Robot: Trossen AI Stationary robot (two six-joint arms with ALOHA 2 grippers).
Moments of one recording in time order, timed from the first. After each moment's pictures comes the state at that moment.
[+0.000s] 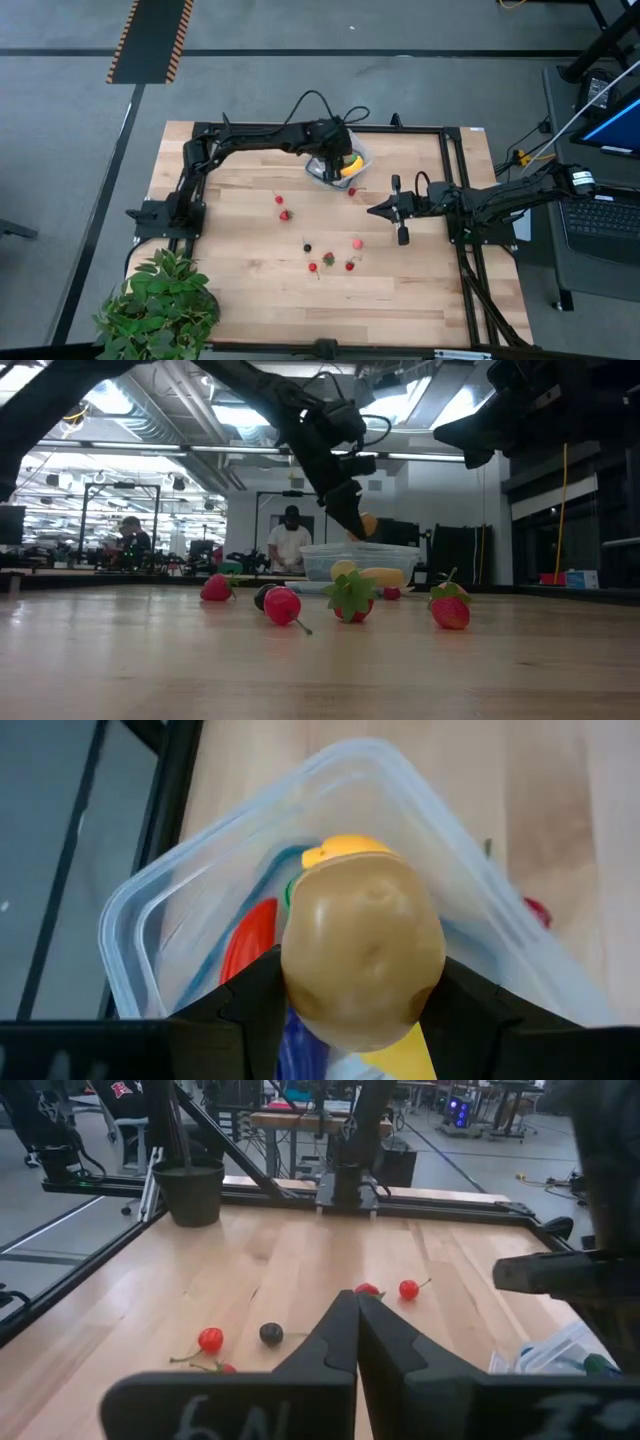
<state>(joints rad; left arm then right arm) 0.39 2.07 1.68 -0.50 -0.04 0.35 0.06 0.98 0.28 0.58 0.01 -0.06</state>
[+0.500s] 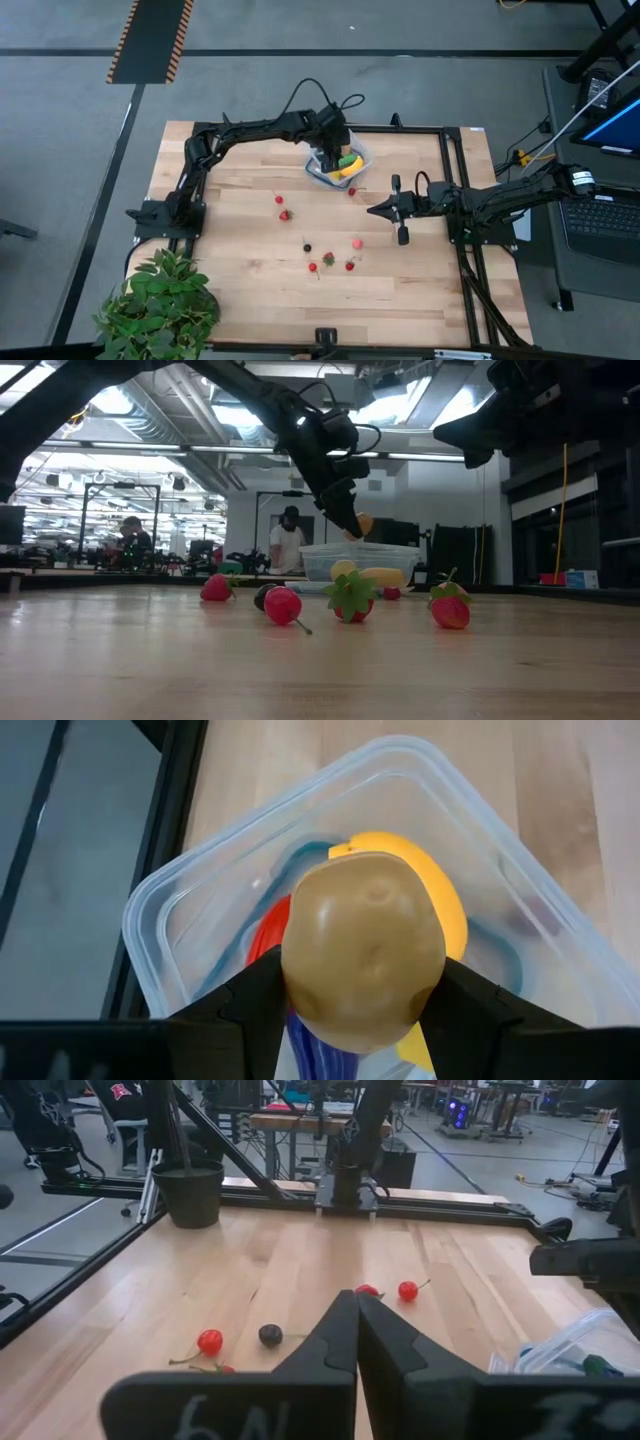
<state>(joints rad) 0.46 2.11 1.74 -0.56 0.09 0.37 0.06 0.98 0.28 0.58 0.01 -0.06</state>
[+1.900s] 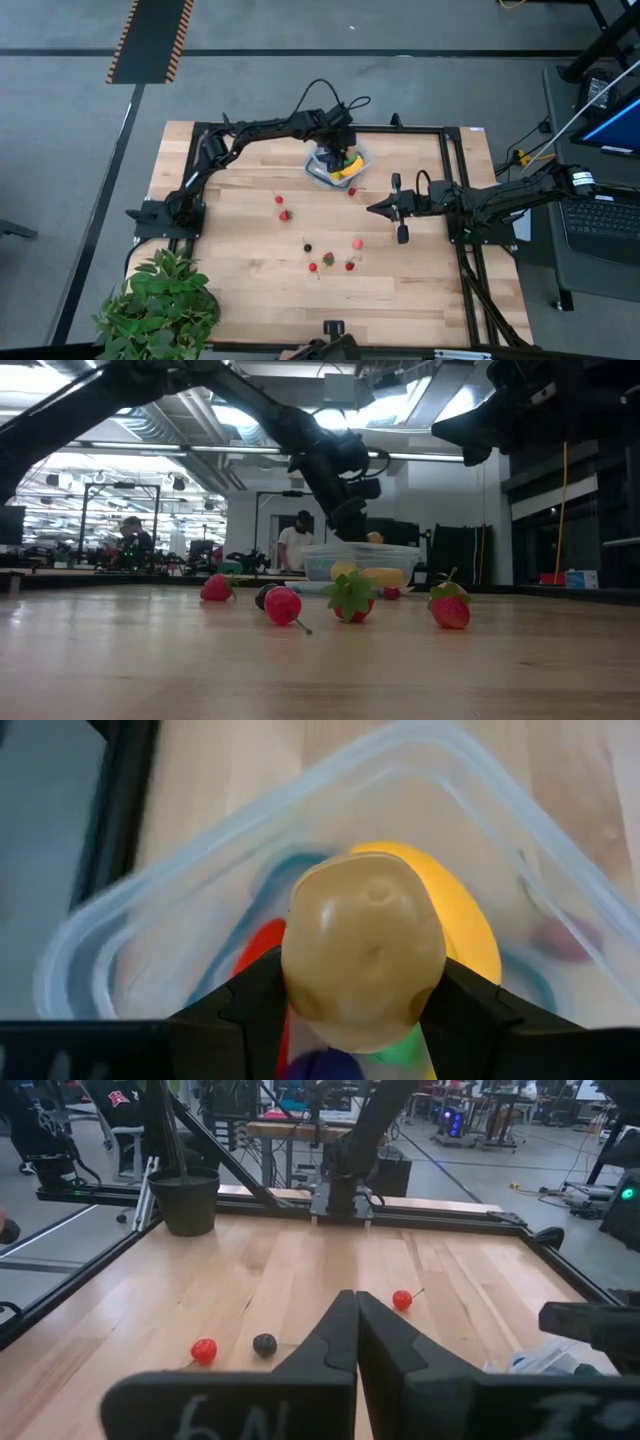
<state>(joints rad) 0.49 2.27 1.90 -0.61 0.17 0.40 0.05 0.98 0.28 0.60 0.01 -0.06</state>
